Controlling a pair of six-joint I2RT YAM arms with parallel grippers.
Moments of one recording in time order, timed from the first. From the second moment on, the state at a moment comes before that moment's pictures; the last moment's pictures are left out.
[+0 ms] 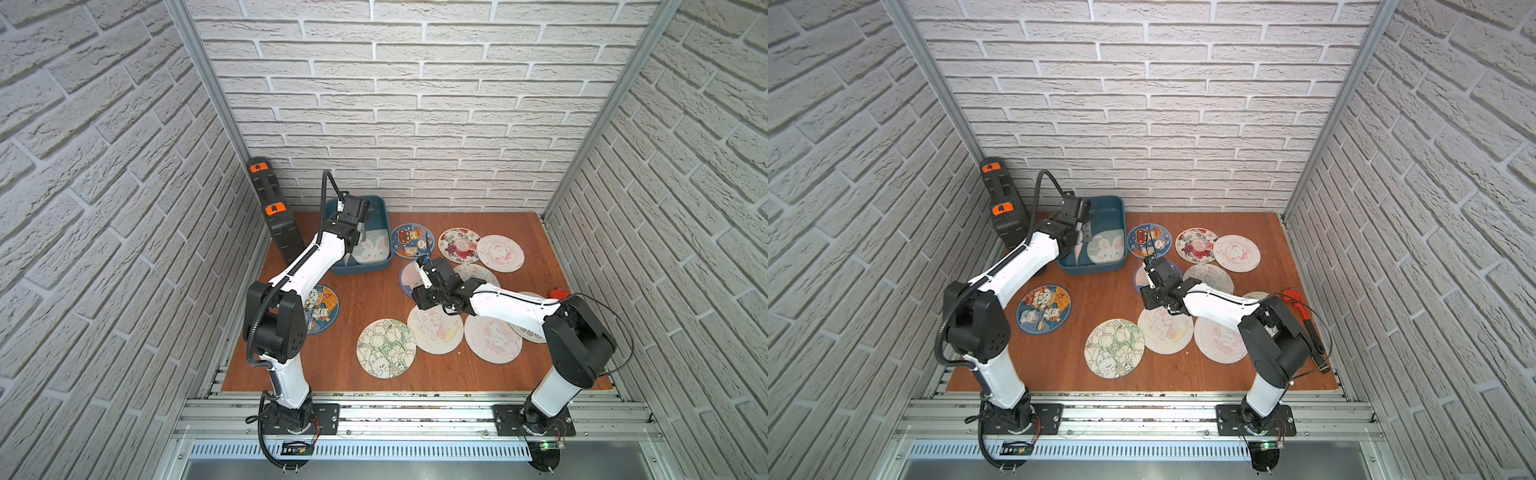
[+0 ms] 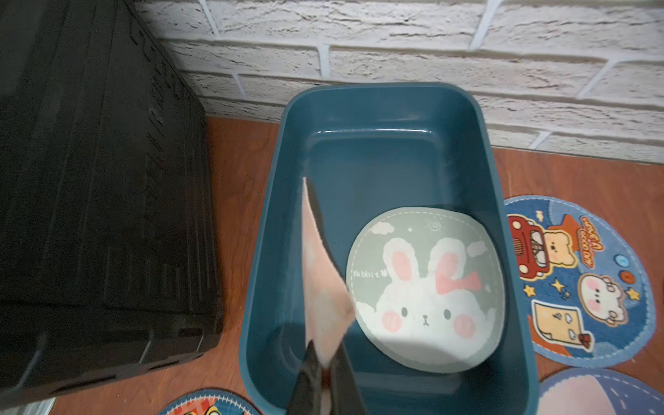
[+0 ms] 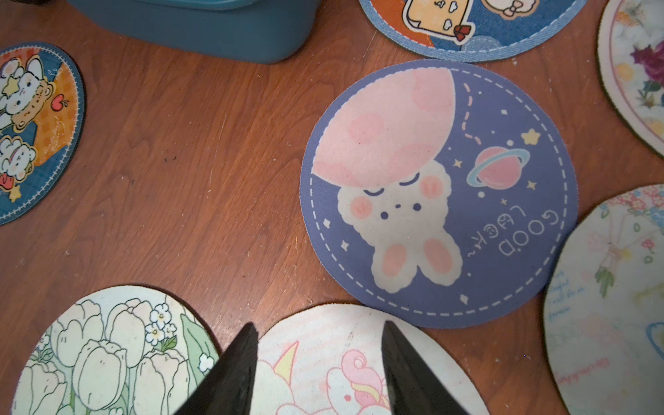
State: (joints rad) left arm -0.37 1.82 1.60 -0.60 -0.49 -0.34; right arm 0.64 1.70 1.07 -0.30 0.05 0.30
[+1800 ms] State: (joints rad) left arm -0.36 2.09 1.65 -0.48 -0.15 -0.51; right arm 0.64 1.73 1.09 -0.31 0.01 0.31
